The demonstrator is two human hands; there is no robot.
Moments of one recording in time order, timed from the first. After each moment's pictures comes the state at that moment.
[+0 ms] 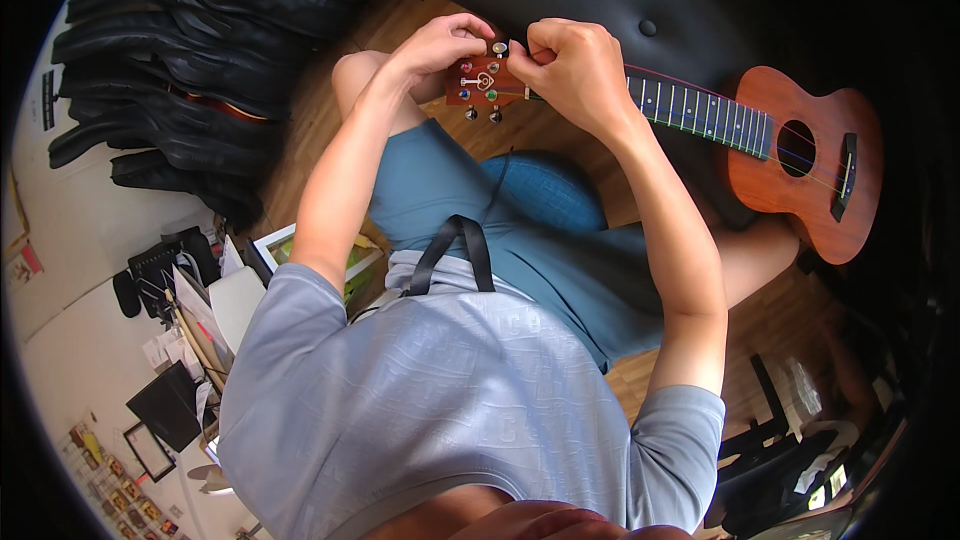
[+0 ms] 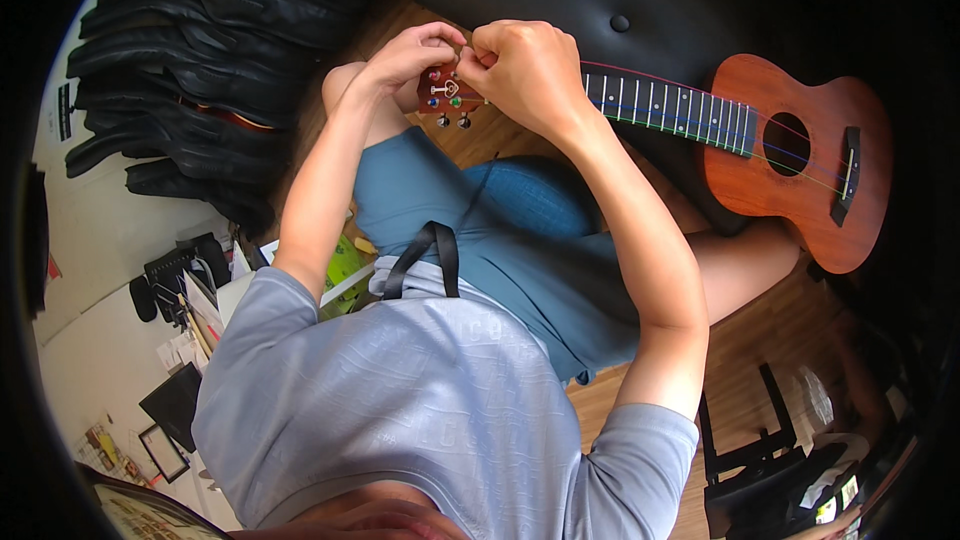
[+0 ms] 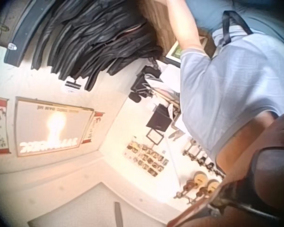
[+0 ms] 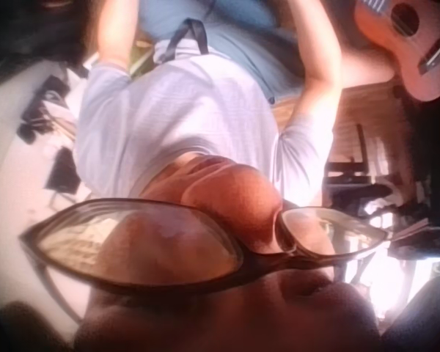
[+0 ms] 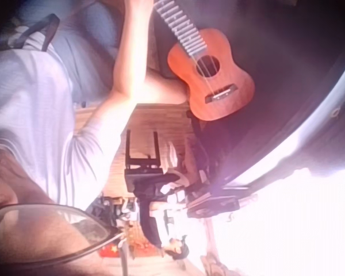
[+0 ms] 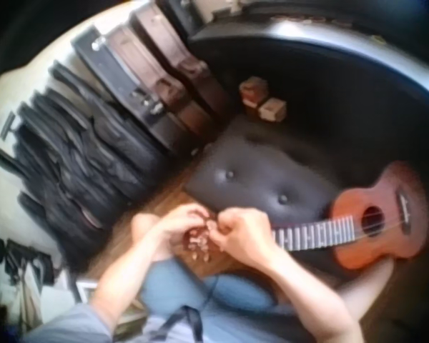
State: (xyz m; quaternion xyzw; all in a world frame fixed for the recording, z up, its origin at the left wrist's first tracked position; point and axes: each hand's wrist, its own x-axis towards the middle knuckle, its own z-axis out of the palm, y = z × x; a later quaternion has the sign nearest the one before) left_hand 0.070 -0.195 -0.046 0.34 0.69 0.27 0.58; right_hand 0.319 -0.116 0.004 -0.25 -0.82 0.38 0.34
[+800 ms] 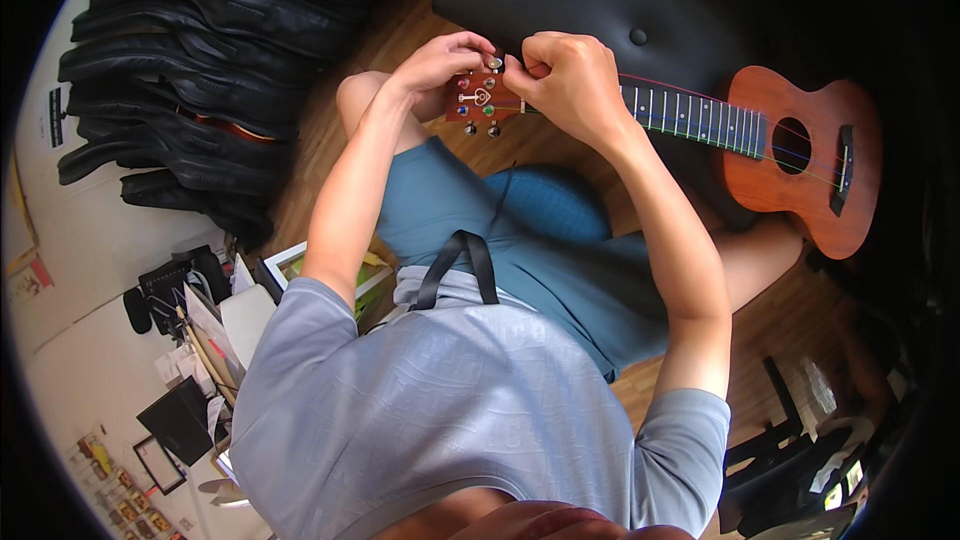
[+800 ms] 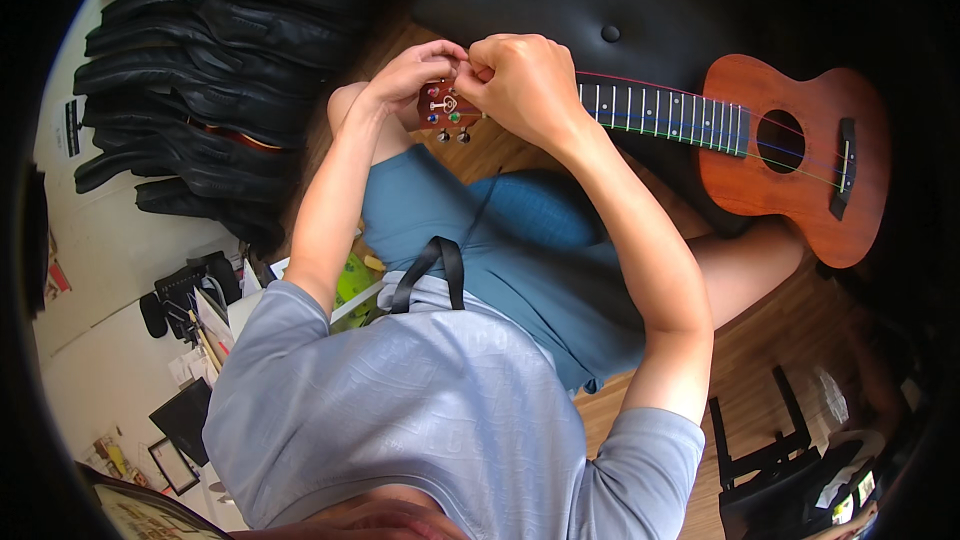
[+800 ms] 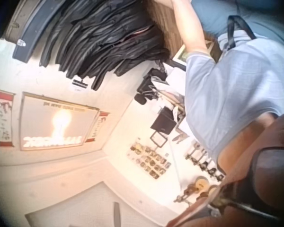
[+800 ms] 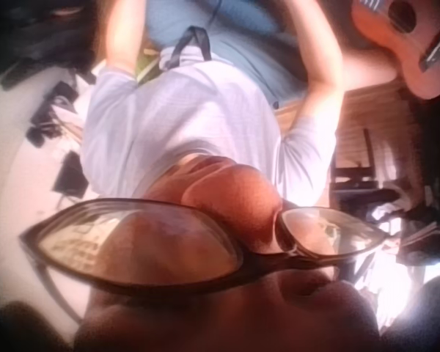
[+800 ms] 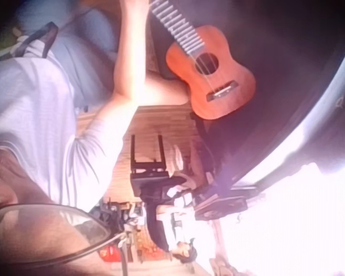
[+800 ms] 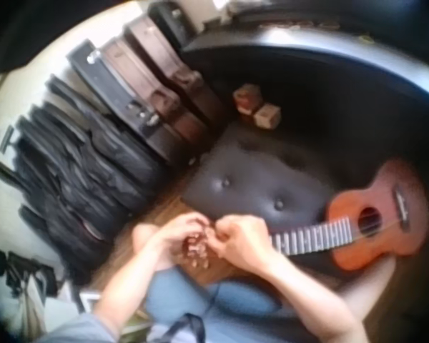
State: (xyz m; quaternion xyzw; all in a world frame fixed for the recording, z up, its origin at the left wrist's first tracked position) left_hand 0.067 -0.193 -0.054 0.34 0.64 0.33 0.61; right_hand 0.322 -0.113 0.008 -0.25 -0.81 0.38 0.37
